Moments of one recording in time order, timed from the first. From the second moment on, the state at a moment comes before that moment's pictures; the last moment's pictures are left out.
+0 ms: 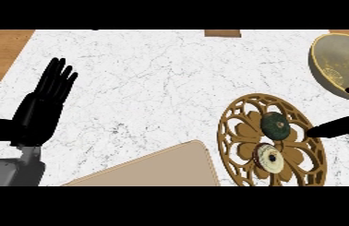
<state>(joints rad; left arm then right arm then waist) -0.14 0.44 -0.10 -1.59 0.52 0.11 -0.04 -0.22 -0.82 0.17 -1.46 -0.01 -0.07 1.02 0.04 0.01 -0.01</state>
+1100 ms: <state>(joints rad) -0.10 0.40 -0.06 -1.56 0.50 0.08 -0.07 -0.48 -0.79 0.33 -1.50 -0.23 0.04 1.24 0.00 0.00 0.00</state>
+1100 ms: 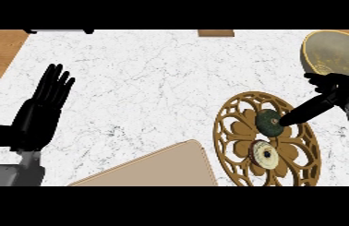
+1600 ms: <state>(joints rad) -0.10 0.41 -0.03 -1.58 0.50 0.07 -0.03 -0.43 -0.74 0.39 -1.54 -0.06 -0.03 1.20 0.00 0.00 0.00</state>
